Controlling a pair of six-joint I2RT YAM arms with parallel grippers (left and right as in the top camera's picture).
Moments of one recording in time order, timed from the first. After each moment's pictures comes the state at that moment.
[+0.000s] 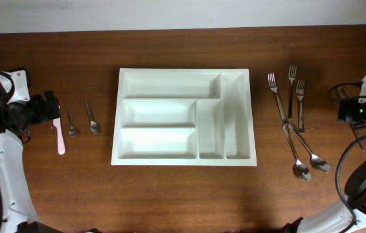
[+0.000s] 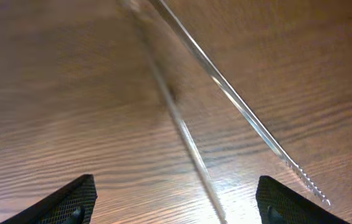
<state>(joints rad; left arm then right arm) 0.46 1.47 1.32 -0.79 0.18 0.18 -0.65 1.92 1.35 -0.55 -0.05 -0.40</state>
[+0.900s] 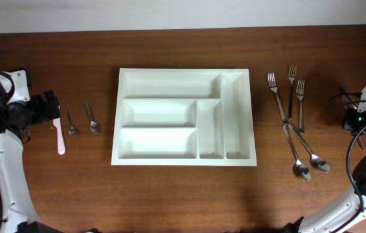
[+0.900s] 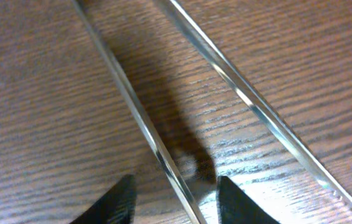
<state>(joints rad) 0.46 1.47 1.32 -0.79 0.18 0.18 -0.69 2.07 1.35 -0.45 -0.09 -0.40</state>
